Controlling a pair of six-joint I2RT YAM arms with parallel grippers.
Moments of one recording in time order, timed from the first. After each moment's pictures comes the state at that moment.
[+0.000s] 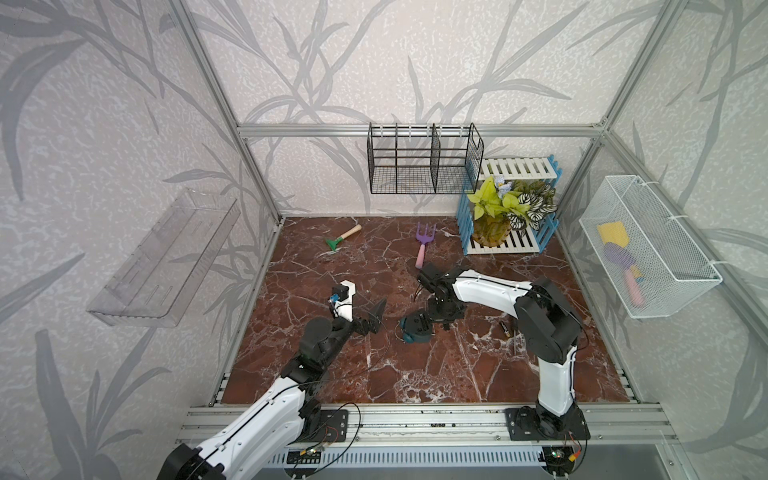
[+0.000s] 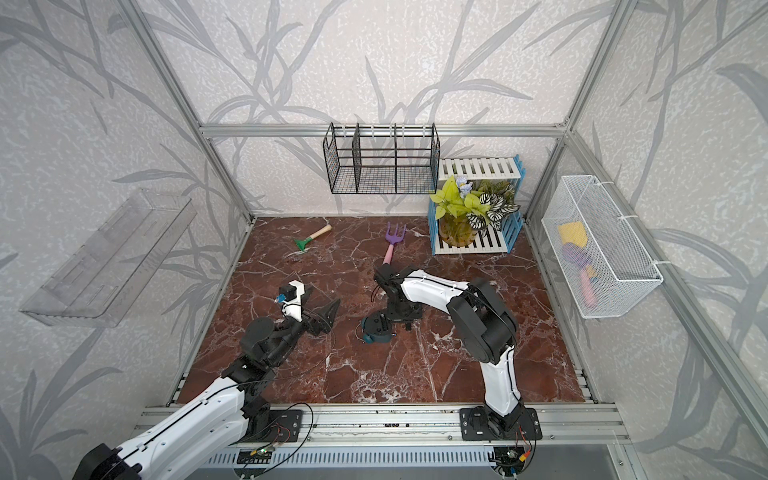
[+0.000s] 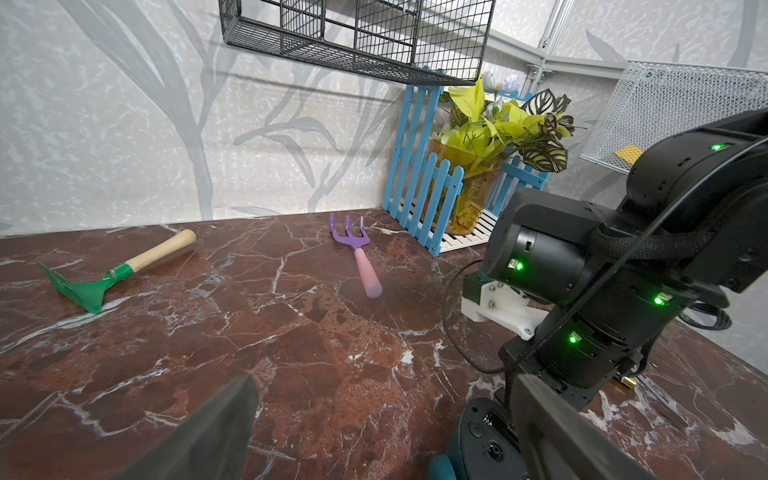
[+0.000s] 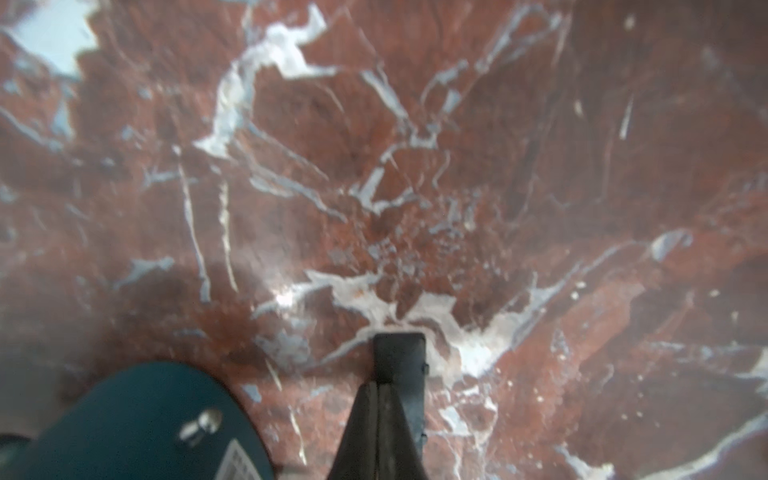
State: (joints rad) left arm -0.47 0.75 0.18 0.50 0.09 -0.20; right arm 0.73 1.95 1.33 -0.87 0.06 0.74
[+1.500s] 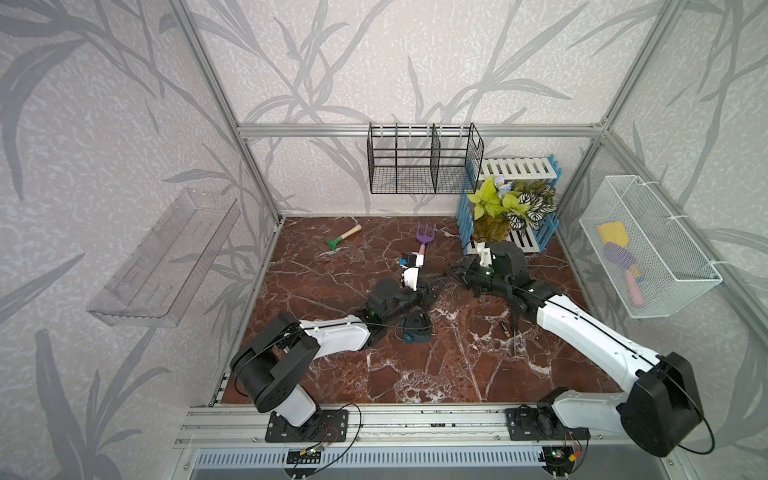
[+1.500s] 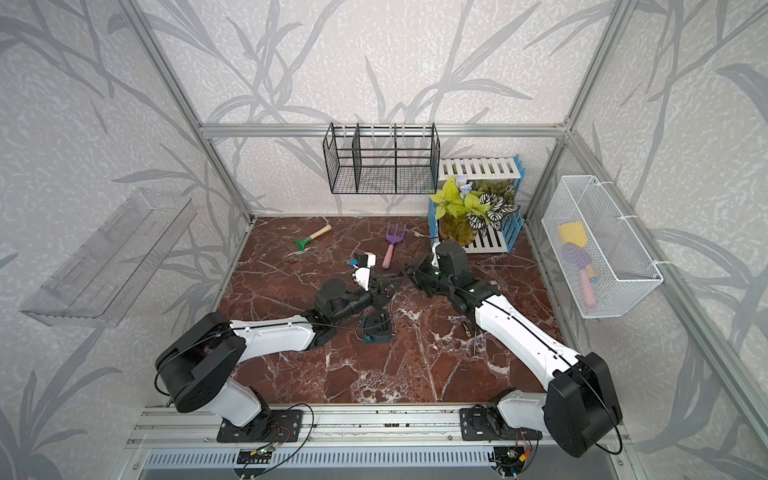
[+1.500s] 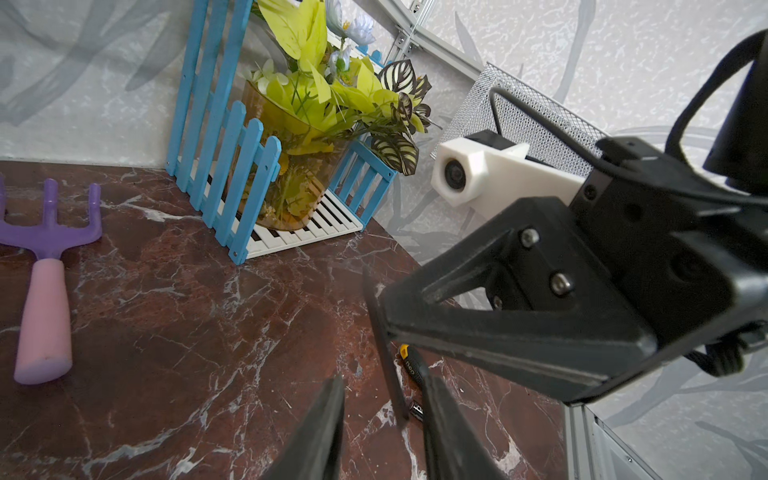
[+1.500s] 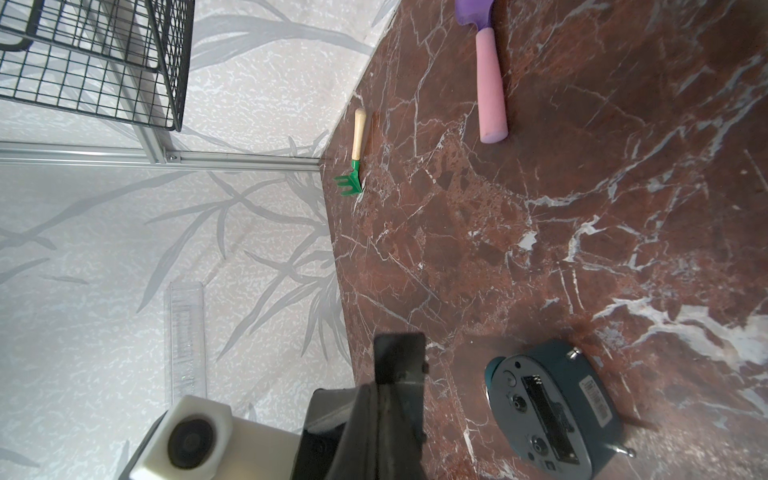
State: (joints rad) left arm -0.75 1.58 0.69 0.85 0.19 -0.51; right arm 0.49 1.29 0.95 -0.15 -0.33 1.26
